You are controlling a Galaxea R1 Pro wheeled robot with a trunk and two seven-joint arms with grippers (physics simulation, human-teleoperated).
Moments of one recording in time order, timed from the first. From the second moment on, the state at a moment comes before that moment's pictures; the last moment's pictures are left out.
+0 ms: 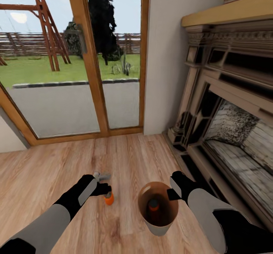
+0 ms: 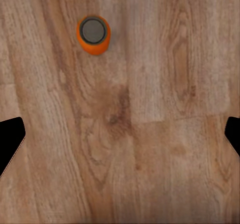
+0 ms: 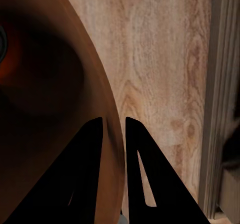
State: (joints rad) left arm -0.74 0.05 -0.39 -0.63 0.66 0.73 0.27; right arm -0.93 0.09 0.00 -0.20 0.04 0.82 -0.21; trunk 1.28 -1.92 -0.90
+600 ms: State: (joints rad) left arm -0.74 0.05 -0.39 -0.64 0.66 0.73 0.27; right arm -0.93 0.09 0.00 -0.20 0.04 0.82 -0.21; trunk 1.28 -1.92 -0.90
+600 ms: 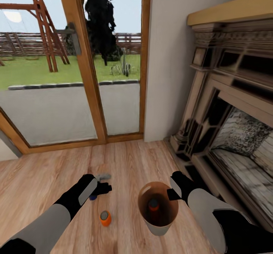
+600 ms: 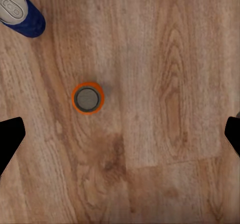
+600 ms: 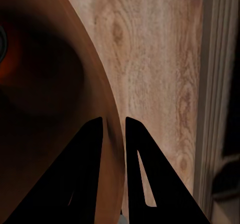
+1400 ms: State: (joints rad) left arm -0.74 0.05 -0.39 -0.64 0.66 0.73 0.27; right arm -0.93 0.09 -0.01 -0.20 0.04 0.82 -0.21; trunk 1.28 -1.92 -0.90
